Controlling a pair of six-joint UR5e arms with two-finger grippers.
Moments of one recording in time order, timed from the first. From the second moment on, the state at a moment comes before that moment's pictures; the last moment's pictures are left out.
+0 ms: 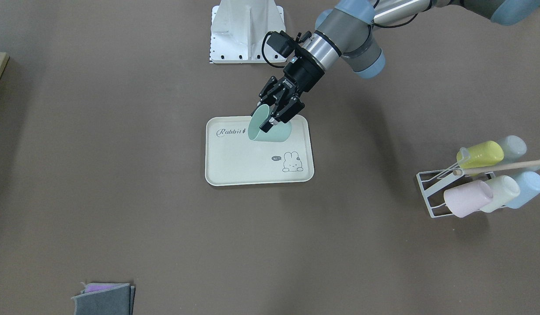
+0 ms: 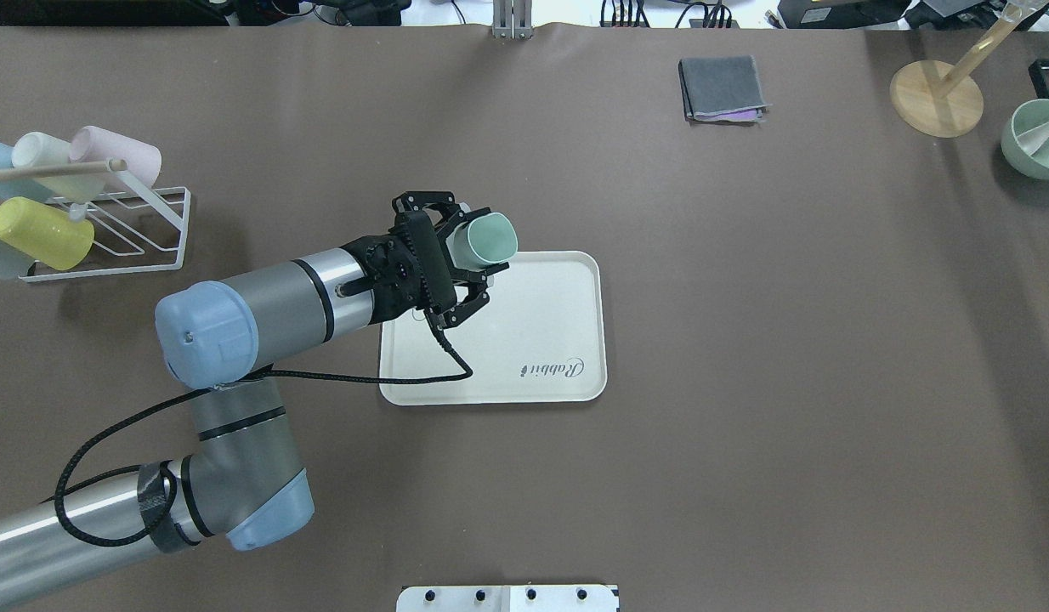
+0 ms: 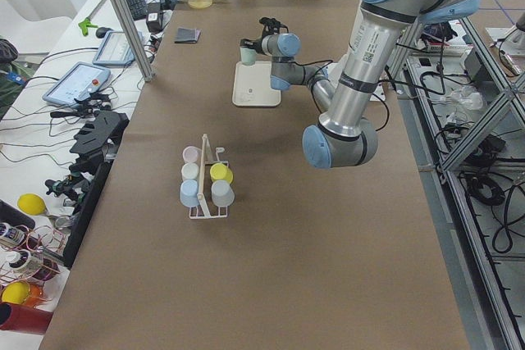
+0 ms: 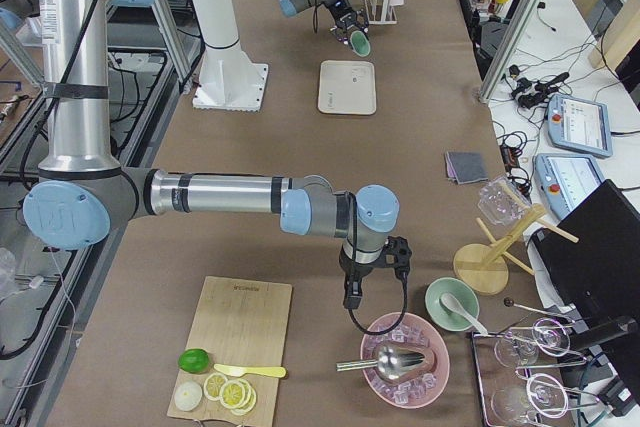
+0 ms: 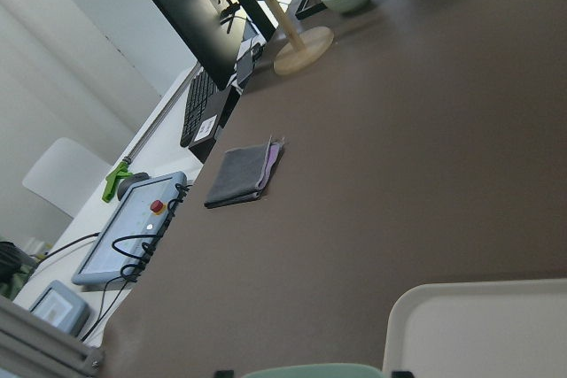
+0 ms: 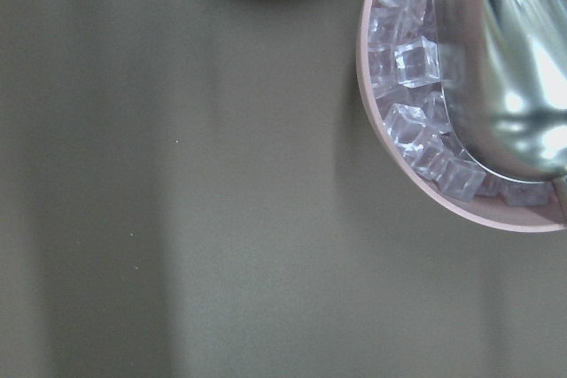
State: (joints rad) left arm -0.46 -2.10 -1.61 -2.76 -1.48 0.05; right arm 1.52 -1.60 1.61 -1.65 2.25 0.00
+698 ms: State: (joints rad) left arm -0.46 -2.19 -1.32 -3.17 -1.59 -0.30; right arm 1.52 -1.61 1.62 -1.65 2.25 0.00
